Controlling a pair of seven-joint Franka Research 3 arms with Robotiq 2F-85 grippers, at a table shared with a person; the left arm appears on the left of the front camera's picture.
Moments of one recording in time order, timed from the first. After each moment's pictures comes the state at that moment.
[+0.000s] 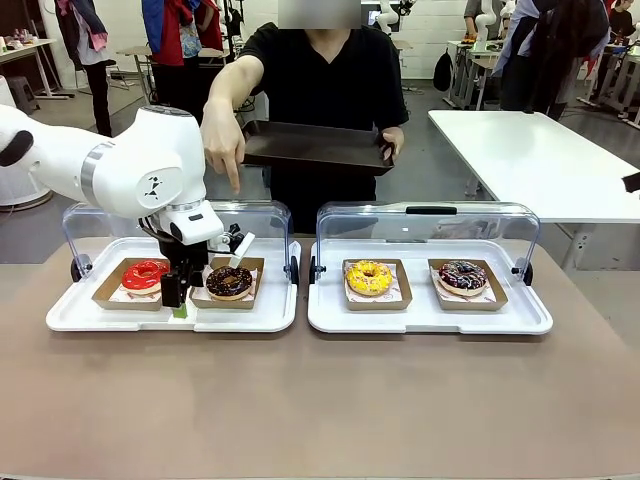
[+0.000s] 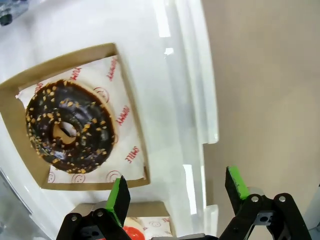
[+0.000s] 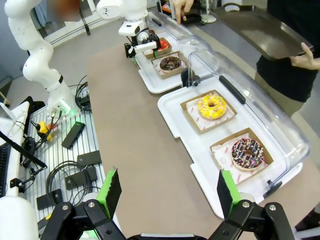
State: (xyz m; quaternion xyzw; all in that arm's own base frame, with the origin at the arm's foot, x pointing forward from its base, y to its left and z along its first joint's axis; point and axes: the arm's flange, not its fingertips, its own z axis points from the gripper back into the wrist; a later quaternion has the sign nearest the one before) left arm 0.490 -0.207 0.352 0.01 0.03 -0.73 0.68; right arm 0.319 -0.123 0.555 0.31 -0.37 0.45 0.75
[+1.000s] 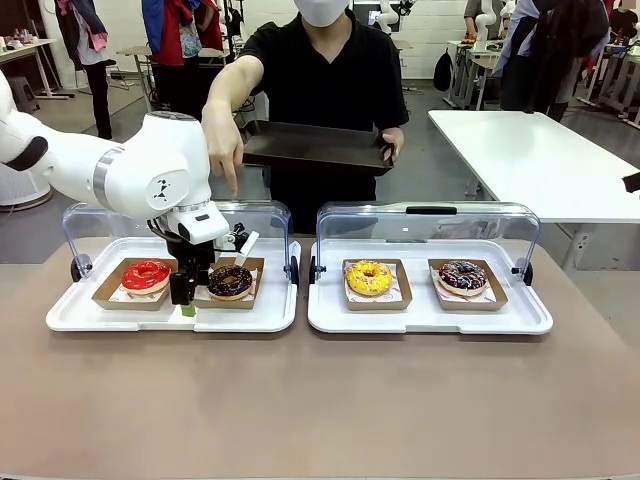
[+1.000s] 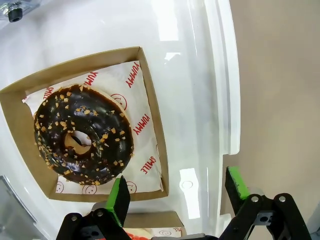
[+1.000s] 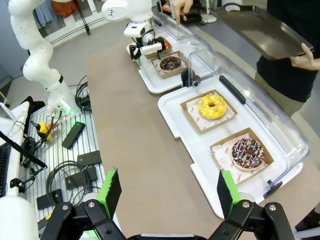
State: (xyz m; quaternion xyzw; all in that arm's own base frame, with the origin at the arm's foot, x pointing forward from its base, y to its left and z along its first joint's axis) left arm 0.502 -0.212 0.342 0.01 0.03 -0.73 0.68; right arm 0.319 -0.123 0.555 0.31 -0.37 0.45 0.75
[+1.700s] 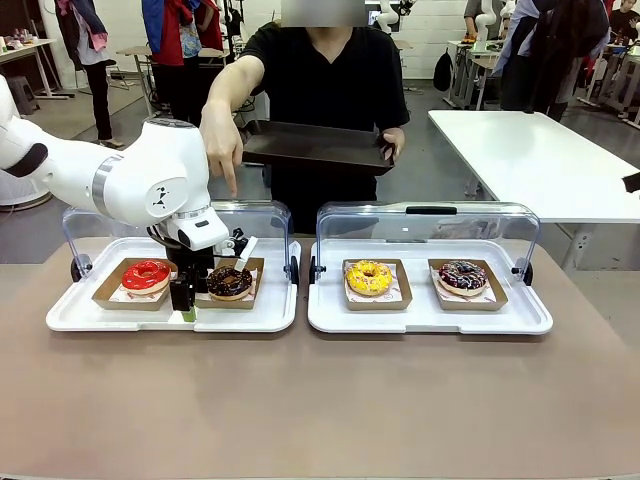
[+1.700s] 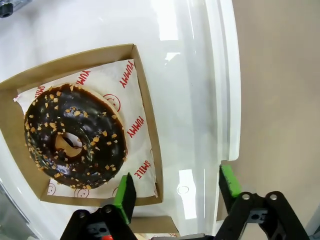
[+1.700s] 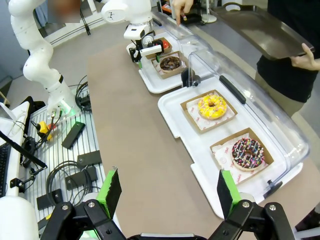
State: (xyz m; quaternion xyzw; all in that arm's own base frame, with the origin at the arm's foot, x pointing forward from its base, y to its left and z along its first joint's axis) left arm 0.498 -0.211 0.333 0.01 0.03 -0.72 0.69; right arm 0.319 -0.123 0.555 0.31 -0.37 0.45 0.75
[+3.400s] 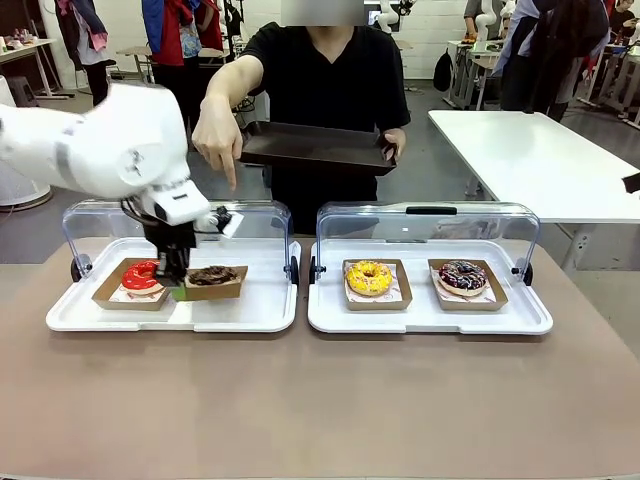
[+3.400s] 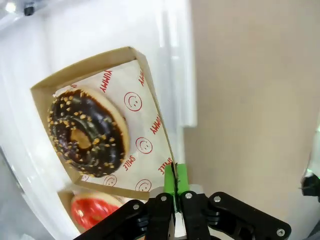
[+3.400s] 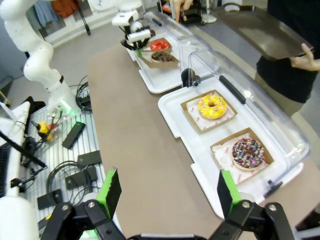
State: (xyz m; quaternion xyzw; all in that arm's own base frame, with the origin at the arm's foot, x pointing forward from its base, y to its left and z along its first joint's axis) left arm 0.465 -0.189 0.404 -0.01 0.03 -0.71 0.70; right arm 0.319 -0.123 0.555 0.31 -0.36 0.45 0.75
